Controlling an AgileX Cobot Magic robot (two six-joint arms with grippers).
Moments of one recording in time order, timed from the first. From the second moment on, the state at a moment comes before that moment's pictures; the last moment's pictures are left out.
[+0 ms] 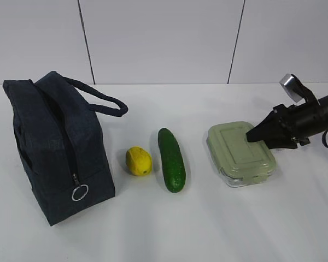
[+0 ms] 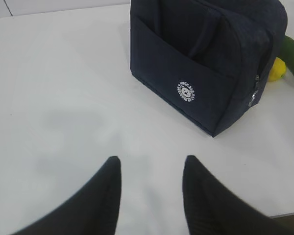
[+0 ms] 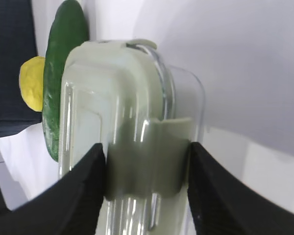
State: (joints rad) left arm 0.01 0.01 -0.52 -0.13 1.11 0.12; right arm -0.24 2.22 -1.40 1.05 1.15 -1.02
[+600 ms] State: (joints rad) left arm 0.01 0.01 -0.52 -0.13 1.11 0.12; right arm -0.24 2.10 -1.40 1.05 1.15 -0.91
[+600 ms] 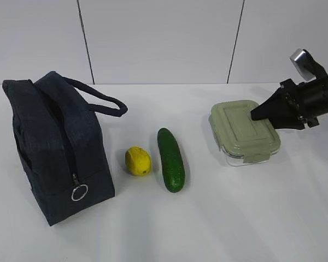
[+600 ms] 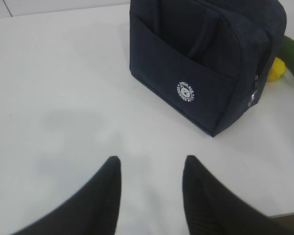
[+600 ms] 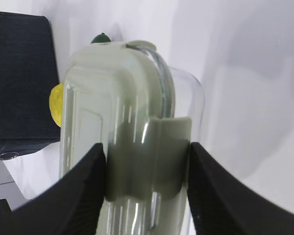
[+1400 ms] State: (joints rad) left arm 0.01 0.03 -0.52 -0.34 1.03 0.08; right arm -0.24 2.06 -1.40 1.05 1.15 -0.87
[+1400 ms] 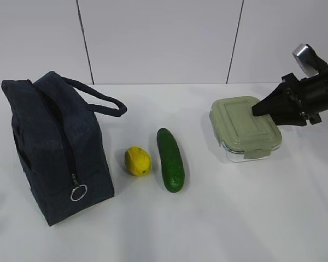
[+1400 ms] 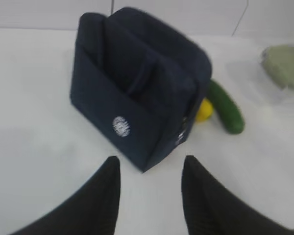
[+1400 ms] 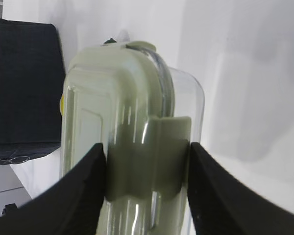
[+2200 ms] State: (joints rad) left arm 0.01 1.00 -0.72 -0.74 0.59 -0.09; right arm -0.23 2.06 -1.40 1.07 1.15 -0.87
